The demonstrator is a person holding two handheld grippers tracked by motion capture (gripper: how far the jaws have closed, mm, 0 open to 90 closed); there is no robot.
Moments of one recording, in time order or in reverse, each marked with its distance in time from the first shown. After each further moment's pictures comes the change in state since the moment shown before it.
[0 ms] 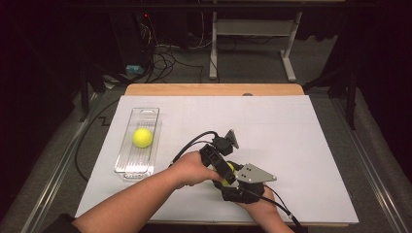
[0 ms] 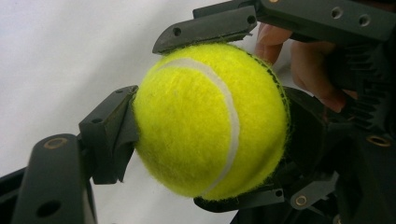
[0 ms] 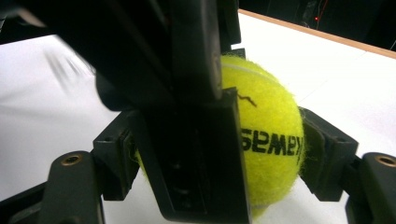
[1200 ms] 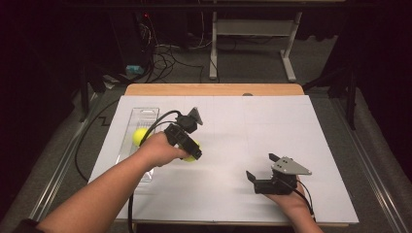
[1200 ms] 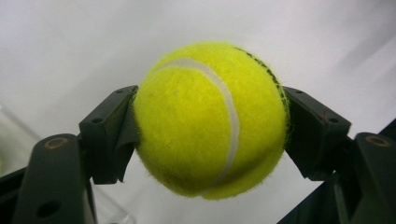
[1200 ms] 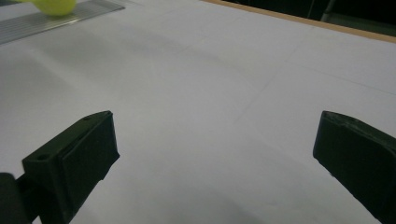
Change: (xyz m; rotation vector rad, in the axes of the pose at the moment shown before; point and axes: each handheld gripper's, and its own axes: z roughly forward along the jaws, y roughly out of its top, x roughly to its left) left arm 0.069 -0.043 -0.065 -0.043 0.205 -0.194; right arm -0.075 -0.035 -0.046 0.044 -0.225 0.095
